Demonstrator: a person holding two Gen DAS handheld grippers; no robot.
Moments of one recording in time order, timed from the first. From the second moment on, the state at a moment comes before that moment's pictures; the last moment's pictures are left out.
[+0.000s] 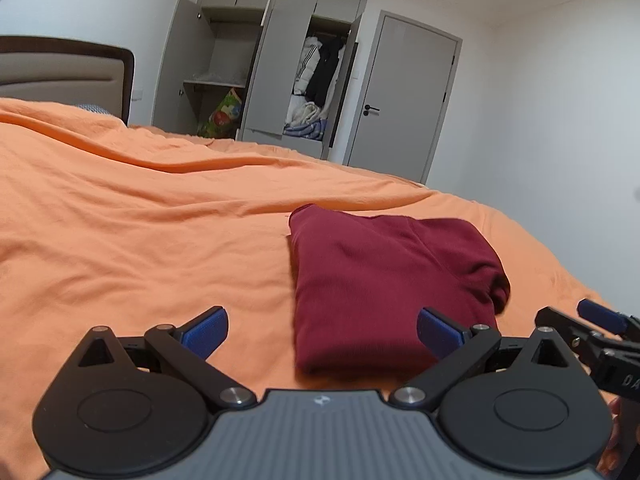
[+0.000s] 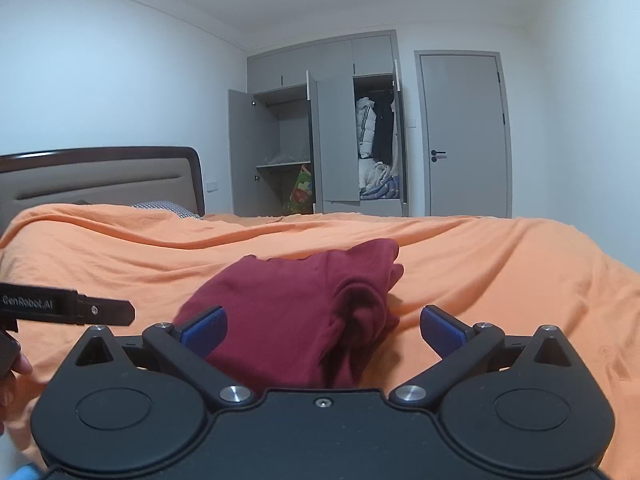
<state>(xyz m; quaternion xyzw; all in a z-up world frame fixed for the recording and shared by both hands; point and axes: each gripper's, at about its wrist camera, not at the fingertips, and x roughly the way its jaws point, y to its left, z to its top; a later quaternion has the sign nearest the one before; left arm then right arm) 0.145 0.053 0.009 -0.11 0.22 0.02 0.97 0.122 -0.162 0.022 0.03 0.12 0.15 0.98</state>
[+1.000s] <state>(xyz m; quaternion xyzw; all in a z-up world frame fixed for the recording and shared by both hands) 0.056 0.051 0.004 -0.08 0.20 0.02 0.98 0.035 -0.154 0.002 0.04 0.11 0.13 0.99</state>
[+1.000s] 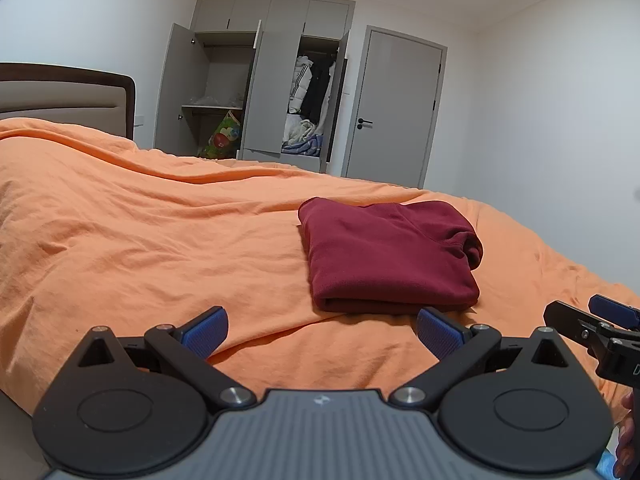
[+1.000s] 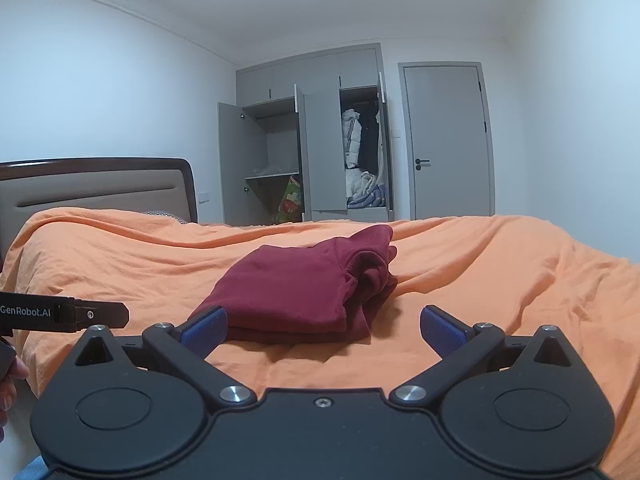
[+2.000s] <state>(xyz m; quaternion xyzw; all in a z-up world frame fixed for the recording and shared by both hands) 0.055 0.051 0.003 -0.08 0.20 0.02 0.98 0.035 -0.154 0.001 0.04 0.11 0.13 0.99</state>
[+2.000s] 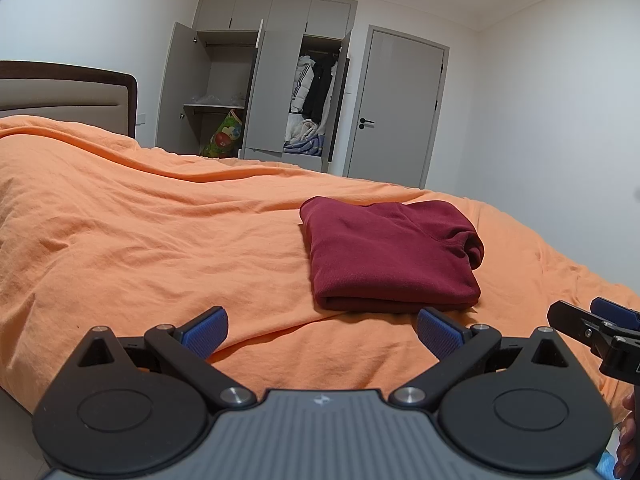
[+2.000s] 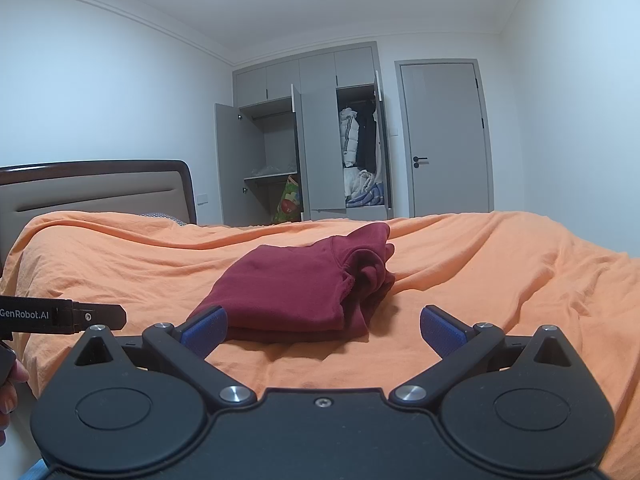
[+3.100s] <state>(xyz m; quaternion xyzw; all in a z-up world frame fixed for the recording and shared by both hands) 0.054 0.051 0.002 -0.08 0.20 0.02 0.98 0.034 -0.153 -0.002 0.04 0.11 0.13 0.98</state>
